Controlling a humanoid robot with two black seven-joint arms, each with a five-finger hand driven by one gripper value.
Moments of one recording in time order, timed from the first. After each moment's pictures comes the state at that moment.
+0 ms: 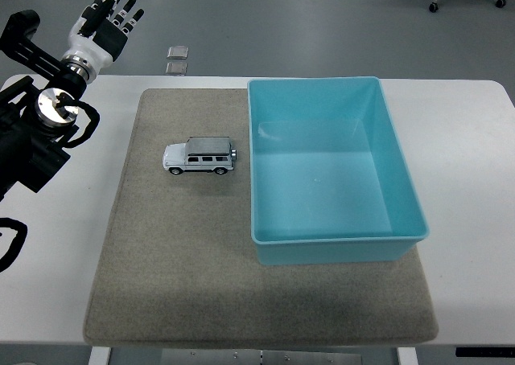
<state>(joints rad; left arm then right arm) -1.06 0.23 -0.49 -0.27 -0.50 -0.37 -0.20 0.04 0.00 -0.01 0.12 -0.03 0.18 0.09</state>
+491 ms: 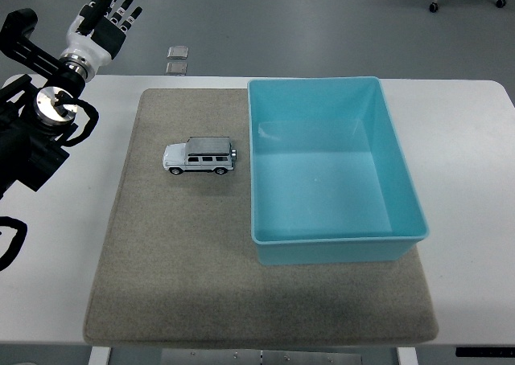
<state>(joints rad) -1.06 0.23 -0.50 -0.27 -0.50 -0.37 -0.20 0.04 0.00 -0.01 0.12 -0.03 0.18 0.09</state>
